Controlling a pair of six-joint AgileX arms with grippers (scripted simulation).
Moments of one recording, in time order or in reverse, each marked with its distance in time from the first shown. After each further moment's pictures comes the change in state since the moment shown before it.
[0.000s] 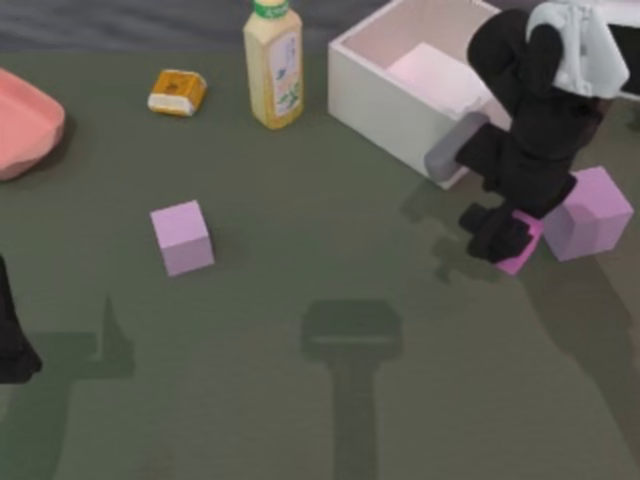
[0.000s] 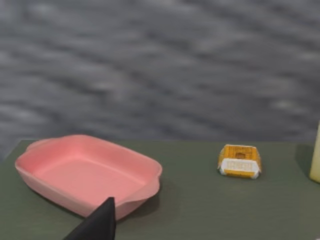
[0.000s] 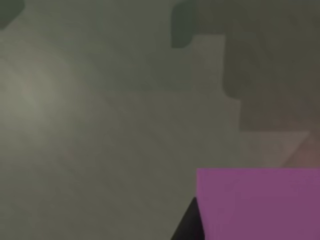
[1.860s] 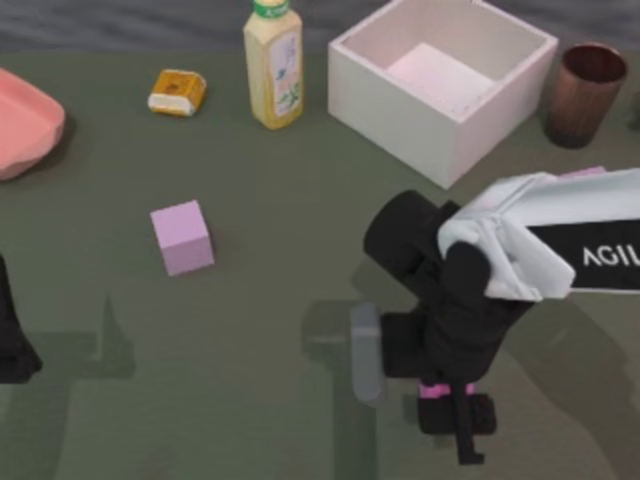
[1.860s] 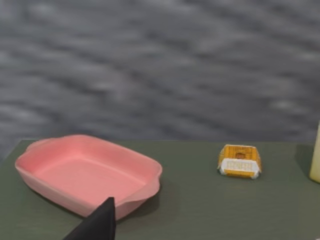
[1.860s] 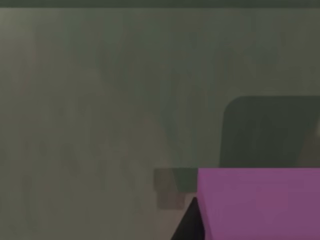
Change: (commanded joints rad) left arm 0.000 0.000 0.000 0.000 0.000 0.000; right arm 0.368 -0.206 -0.523 0.314 -0.010 -0.324
